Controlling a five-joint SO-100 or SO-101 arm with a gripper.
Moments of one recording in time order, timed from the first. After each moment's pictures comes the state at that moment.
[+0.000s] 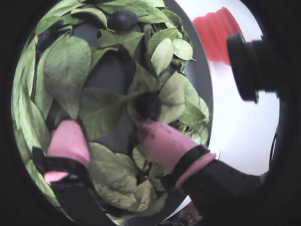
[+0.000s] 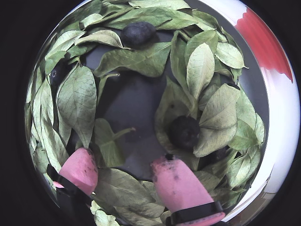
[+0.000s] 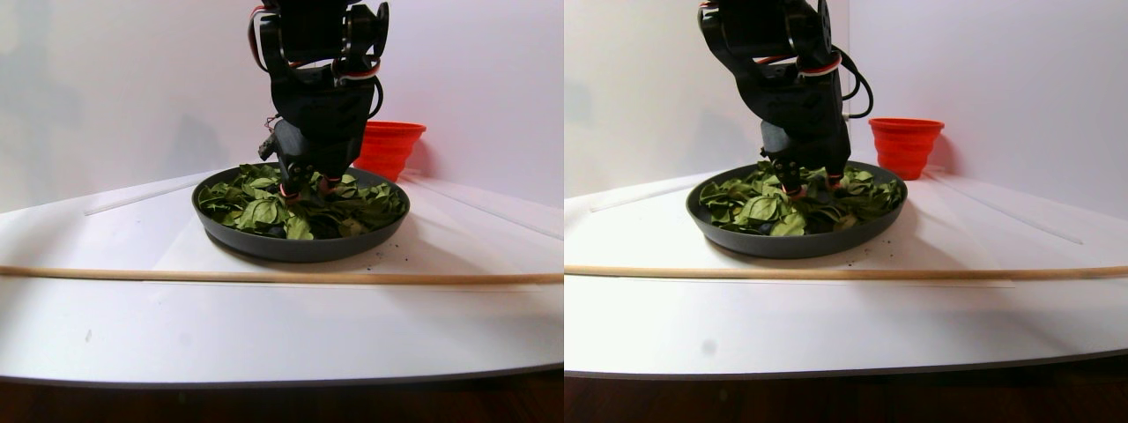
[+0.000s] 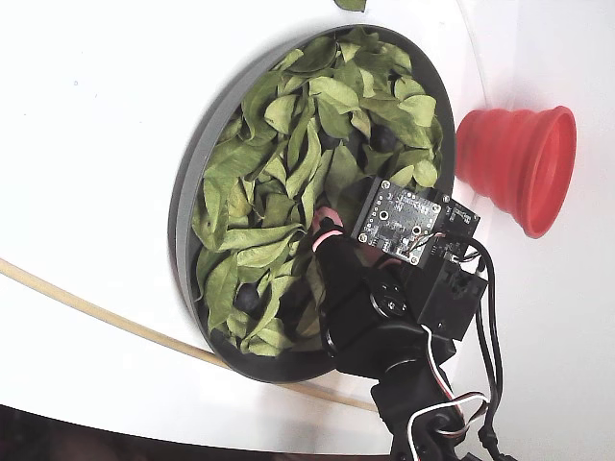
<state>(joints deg) 11.2 72.5 126.8 -42.9 -114.3</state>
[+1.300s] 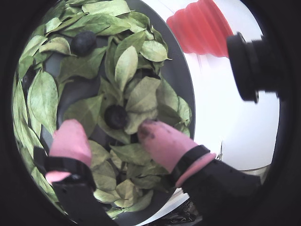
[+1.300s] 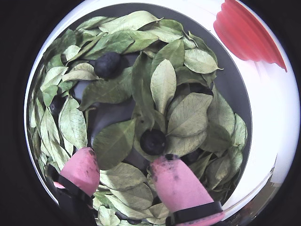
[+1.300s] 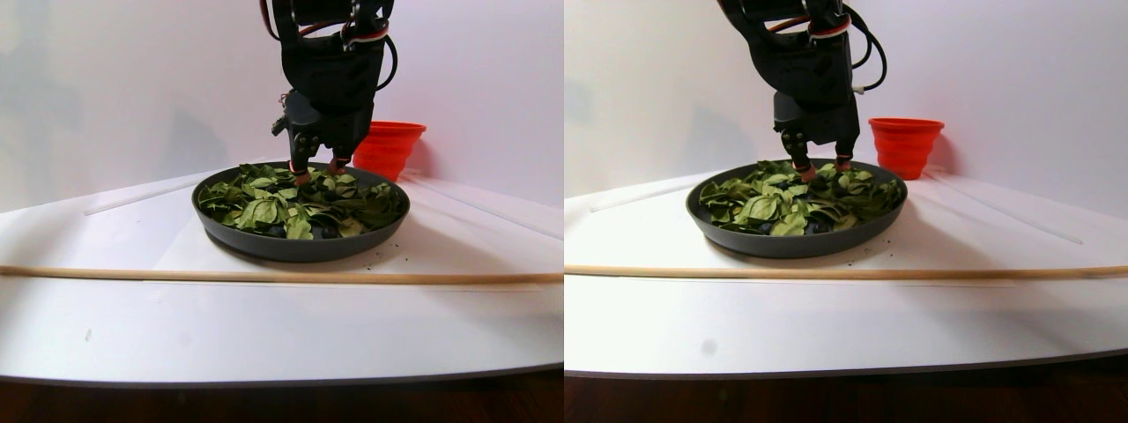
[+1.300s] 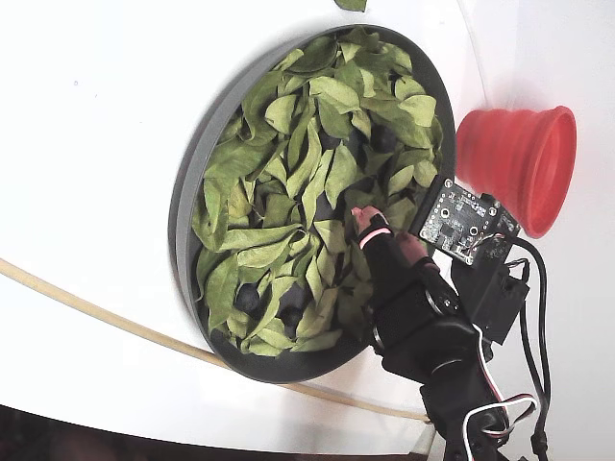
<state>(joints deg) 12.9 82.9 126.8 -32.8 -108.3</state>
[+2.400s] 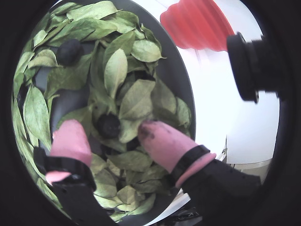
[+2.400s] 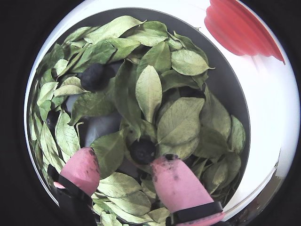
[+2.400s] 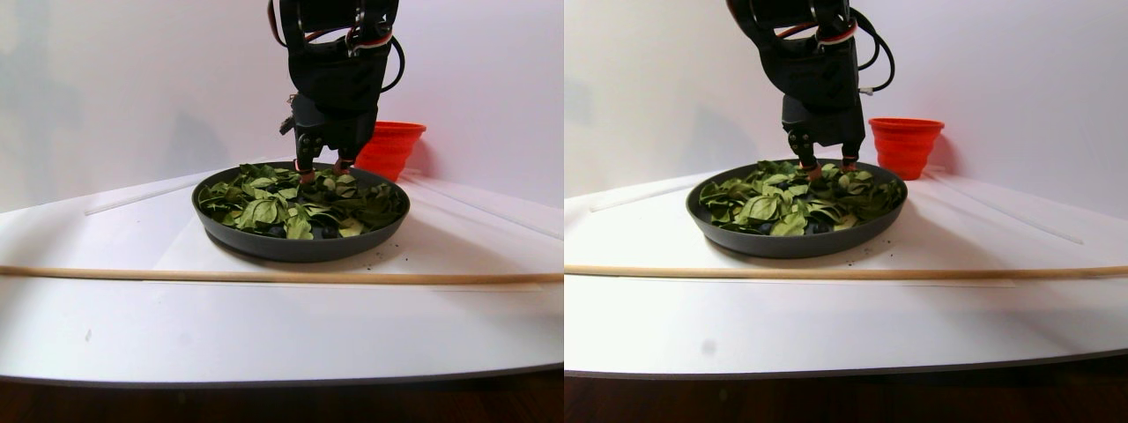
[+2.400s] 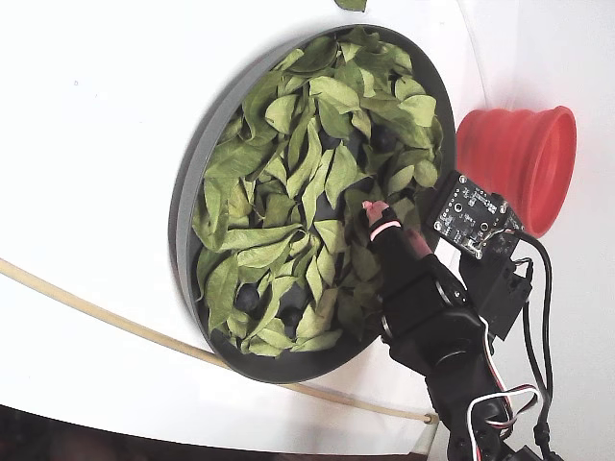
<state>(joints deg) 13.9 80.2 123.2 -31.4 -103.9</state>
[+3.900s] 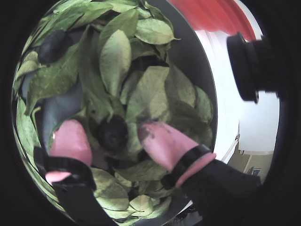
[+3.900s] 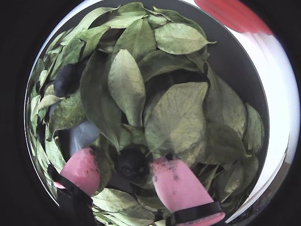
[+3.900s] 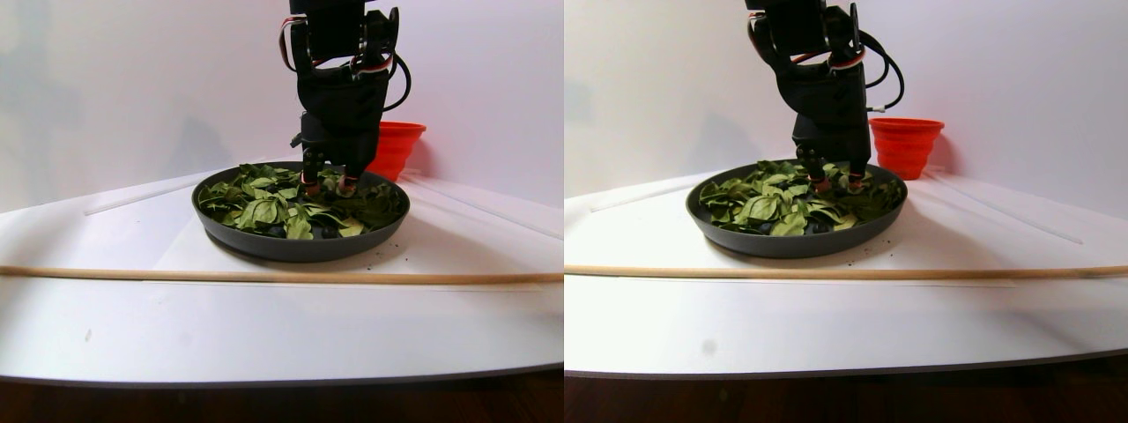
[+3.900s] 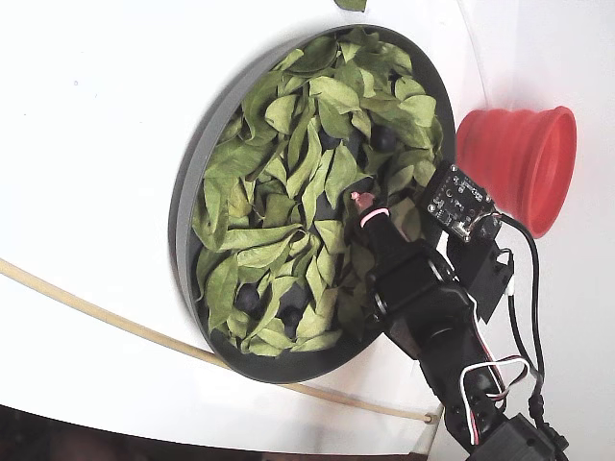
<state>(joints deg) 14.9 71.8 112.4 -25.3 -96.6</state>
